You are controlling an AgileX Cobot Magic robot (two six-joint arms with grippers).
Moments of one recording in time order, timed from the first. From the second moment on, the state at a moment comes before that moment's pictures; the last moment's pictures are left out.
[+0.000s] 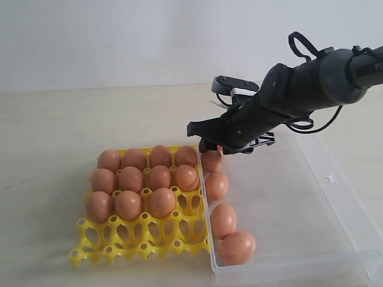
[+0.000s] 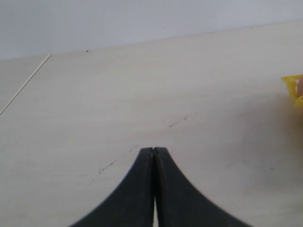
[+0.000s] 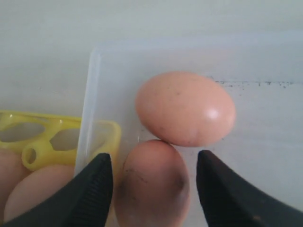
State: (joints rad) left arm 0.07 0.00 0.00 0.10 0.39 0.03; right arm 0.44 2.06 -1.25 0.57 0.33 -0.15
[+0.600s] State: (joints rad) left arm 0.07 0.00 0.00 0.10 0.39 0.03; right arm 0.45 2.13 -1.27 0.56 0.31 -0.15
